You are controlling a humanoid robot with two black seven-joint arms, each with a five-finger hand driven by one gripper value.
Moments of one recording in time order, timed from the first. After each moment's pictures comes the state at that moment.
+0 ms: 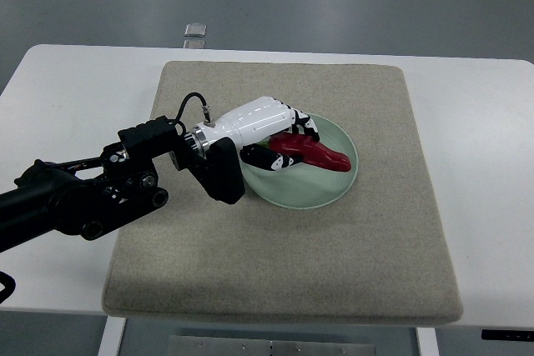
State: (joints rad) left arm -0.83 0.32 -0.35 -1.12 1.68 0.23 -0.34; right arm 0.04 0.00 0.02 0.13 -0.13 0.03 0.06
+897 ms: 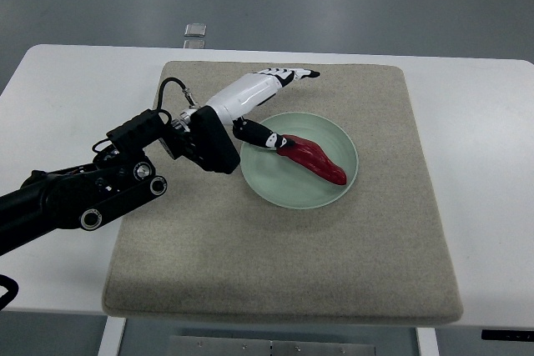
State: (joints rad) left arm -0.80 0.32 -0.45 -1.13 1.40 0.29 -0.34; right arm 0.04 0.00 0.02 0.13 -0.13 0.03 0.06
